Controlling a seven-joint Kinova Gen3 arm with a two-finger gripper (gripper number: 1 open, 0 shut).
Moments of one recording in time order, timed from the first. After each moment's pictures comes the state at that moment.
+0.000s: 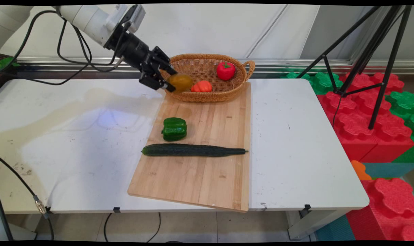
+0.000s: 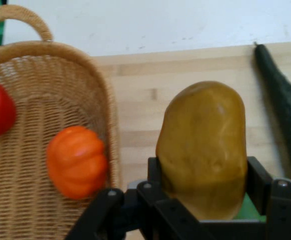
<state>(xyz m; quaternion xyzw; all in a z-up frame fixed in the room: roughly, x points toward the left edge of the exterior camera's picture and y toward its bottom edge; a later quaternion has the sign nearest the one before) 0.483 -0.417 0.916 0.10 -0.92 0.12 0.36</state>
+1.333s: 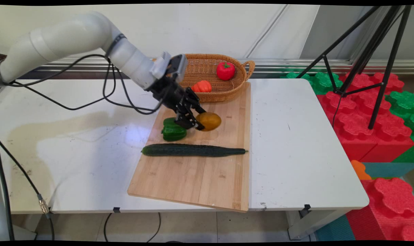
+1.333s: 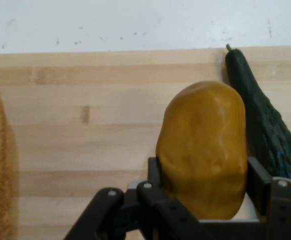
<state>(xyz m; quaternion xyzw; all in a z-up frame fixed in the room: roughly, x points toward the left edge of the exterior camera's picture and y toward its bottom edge) 0.369 -0.406 0.826 0.11 -0.93 0.08 0.35</state>
